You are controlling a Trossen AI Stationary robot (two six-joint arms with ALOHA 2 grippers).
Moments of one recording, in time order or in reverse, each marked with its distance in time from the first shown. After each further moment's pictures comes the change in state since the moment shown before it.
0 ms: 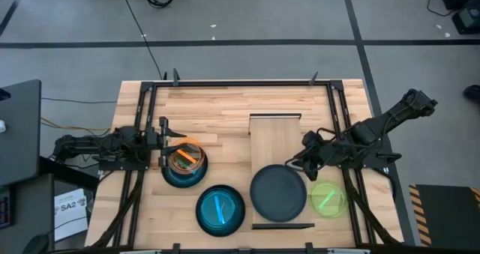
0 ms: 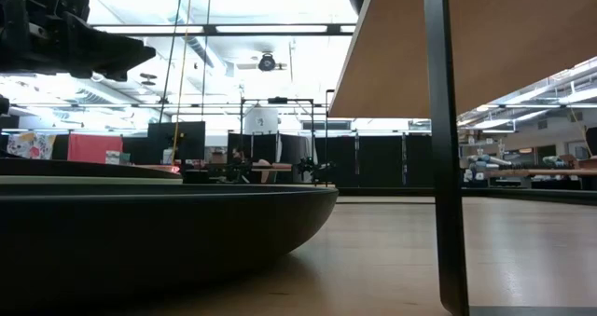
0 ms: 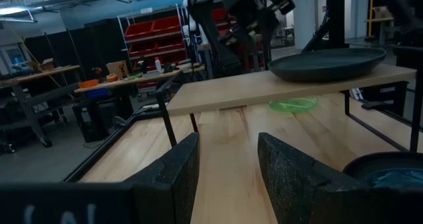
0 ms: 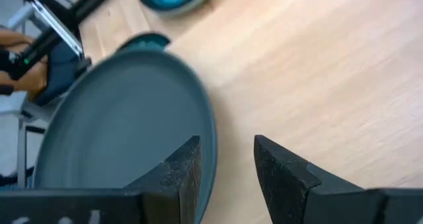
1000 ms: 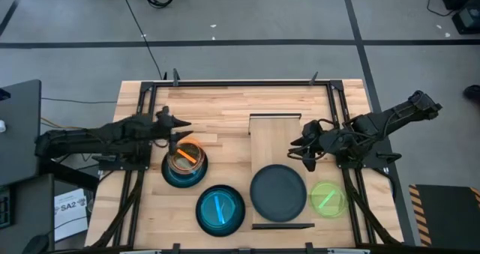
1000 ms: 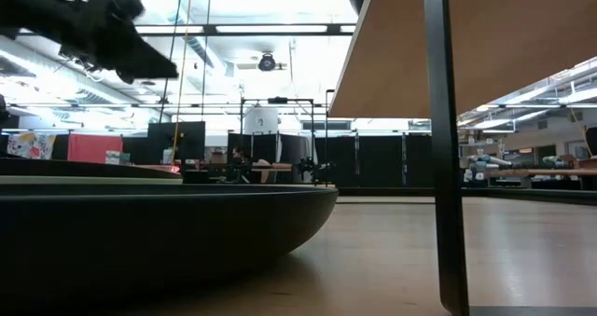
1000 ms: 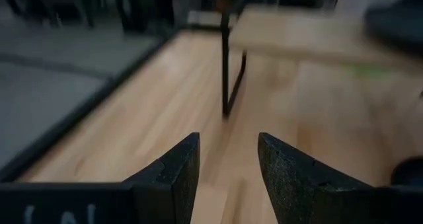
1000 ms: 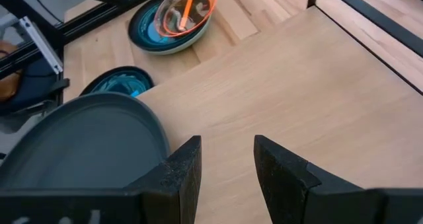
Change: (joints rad) left arm 0.165 0.503 0.351 -0.275 -0.072 -0.217; right arm -0.114 -0.044 0.000 0.037 0.044 -0.263
